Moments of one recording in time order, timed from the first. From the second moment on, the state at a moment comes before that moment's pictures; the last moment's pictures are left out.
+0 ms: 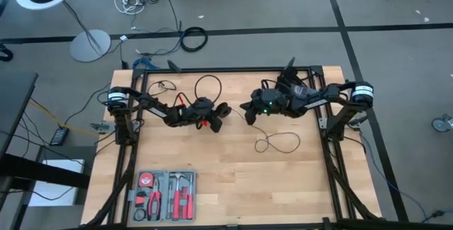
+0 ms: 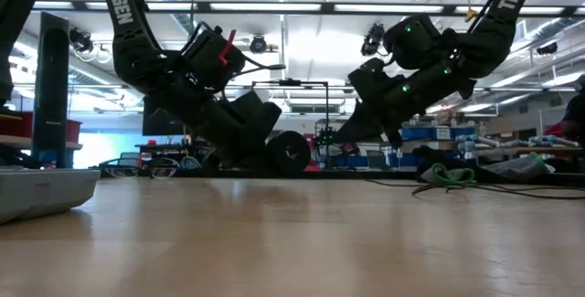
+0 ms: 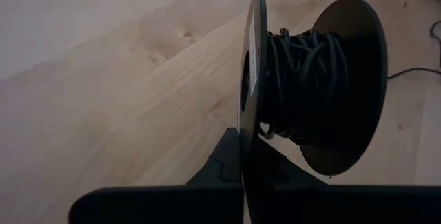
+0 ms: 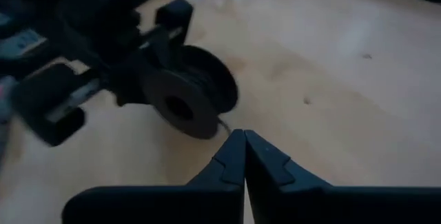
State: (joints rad) left arm 0.20 1.84 0.63 0.64 -0.23 -0.48; right arm -0.29 1.63 0.57 0.62 0.03 0.40
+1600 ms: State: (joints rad) left arm 0.20 1.84 0.65 0.78 -0.20 -0.48; right arm -0.12 1.65 0.60 0.33 0.21 0.59
